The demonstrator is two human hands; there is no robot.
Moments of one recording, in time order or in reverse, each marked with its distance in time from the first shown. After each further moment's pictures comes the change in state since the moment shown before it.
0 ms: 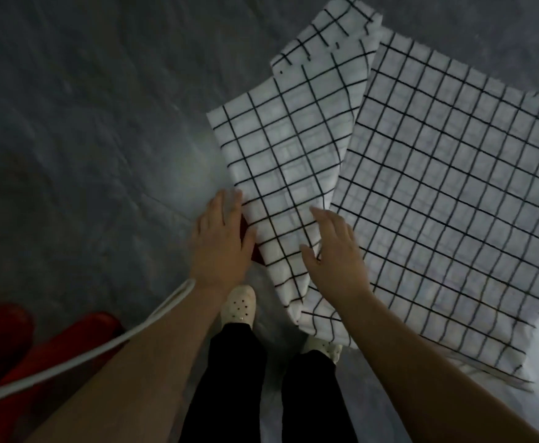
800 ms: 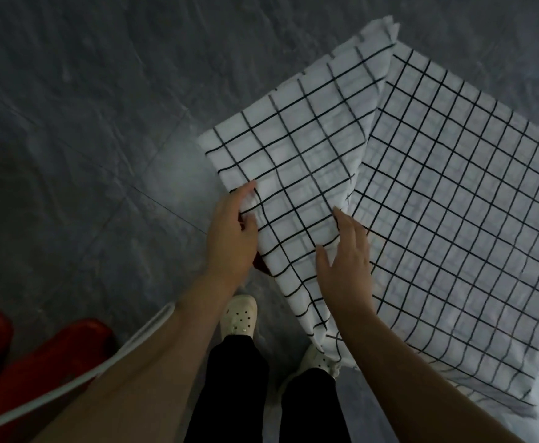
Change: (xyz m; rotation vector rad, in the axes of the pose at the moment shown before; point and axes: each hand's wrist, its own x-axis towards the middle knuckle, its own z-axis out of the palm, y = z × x) left_hand 0.035 -0.028 -0.028 -0.877 0.114 -0.149; right_hand 0.021 -0.044 0.029 0.113 0.208 0.104
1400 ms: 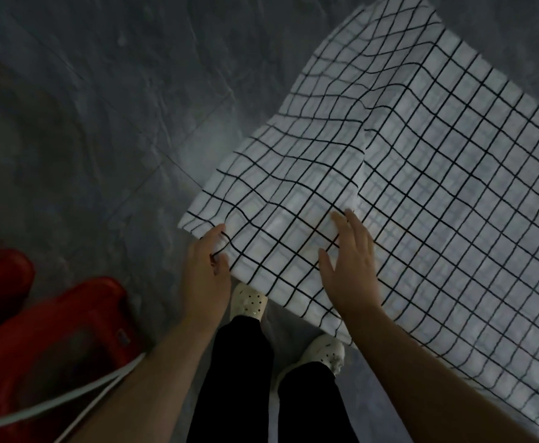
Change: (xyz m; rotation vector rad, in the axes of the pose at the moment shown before) left_hand -0.093 -0.081 -0.060 0.048 0.168 -0.222; right_hand -0.028 -0.012 0.030 -0.178 -0.157 -0.198
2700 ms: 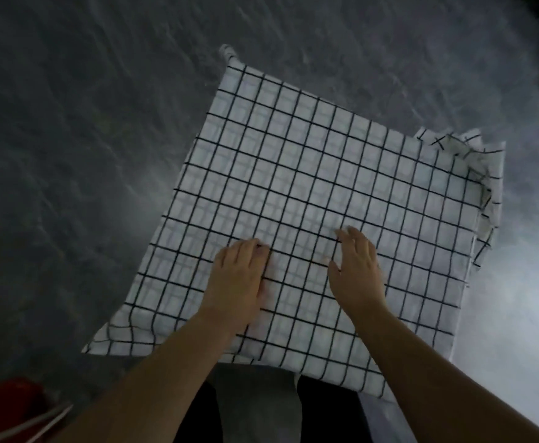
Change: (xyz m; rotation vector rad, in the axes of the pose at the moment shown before) left_hand -0.011 0.150 0.250 0.873 -0.396 0.822; right_hand 0.028 0.238 -0.143 -0.107 0.005 0.329
